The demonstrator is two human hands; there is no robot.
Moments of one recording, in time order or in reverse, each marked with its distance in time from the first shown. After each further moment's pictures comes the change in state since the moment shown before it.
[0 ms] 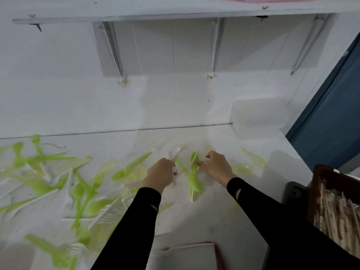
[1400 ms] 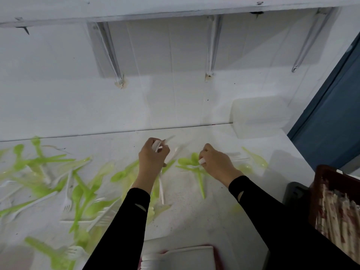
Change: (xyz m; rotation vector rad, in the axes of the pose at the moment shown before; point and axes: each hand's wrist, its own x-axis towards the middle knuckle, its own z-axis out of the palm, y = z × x) left_hand 0.002 0.003 -0.022 -0.957 0.598 -0.082; right_hand 0.008 0.001 -0.014 -0.447 -0.021 -0.410
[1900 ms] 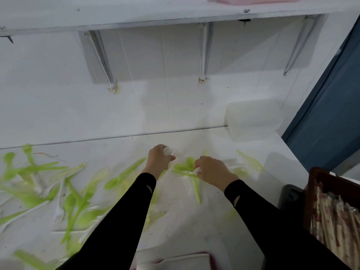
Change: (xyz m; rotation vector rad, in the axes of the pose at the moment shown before) left_hand 0.043 -0.016 0.042 0.331 -0.286 -0.123; right_hand -0.001 -0.002 -0.004 0.019 -0.144 0.039
